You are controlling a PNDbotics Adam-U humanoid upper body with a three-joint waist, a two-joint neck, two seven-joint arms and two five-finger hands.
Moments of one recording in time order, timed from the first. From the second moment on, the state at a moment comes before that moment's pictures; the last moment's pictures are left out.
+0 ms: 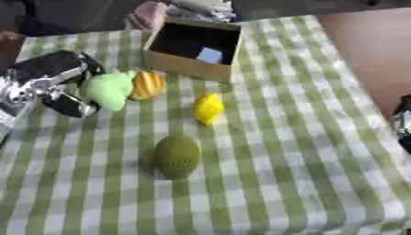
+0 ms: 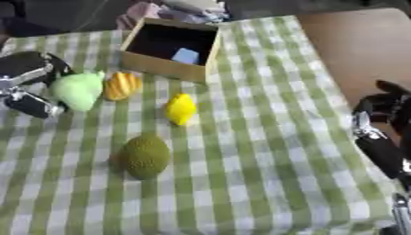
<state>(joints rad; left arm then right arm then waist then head) -0.45 0.83 -0.14 -1.66 -0.67 0.02 -0.45 -0.11 -0.26 0.03 -1.85 0.27 -0.02 -0.14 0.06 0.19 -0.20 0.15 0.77</state>
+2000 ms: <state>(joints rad) -0.74 0.64 -0.20 -1.34 -0.87 0.22 -0.03 -0.21 -0.26 0.14 -1.86 0.21 -0.04 -0.03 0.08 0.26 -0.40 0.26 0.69</state>
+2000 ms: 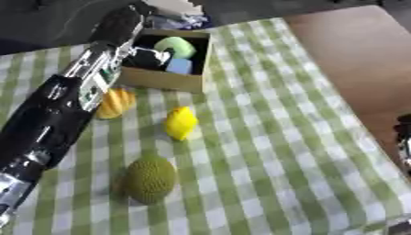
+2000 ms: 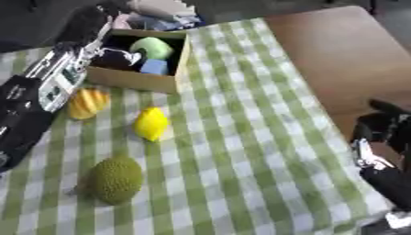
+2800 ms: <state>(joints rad) -0.38 0.87 -0.16 -1.83 -0.60 0.23 -0.29 -0.18 -0.26 0.11 -1.85 0.22 -0.04 -0.06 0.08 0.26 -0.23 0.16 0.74</state>
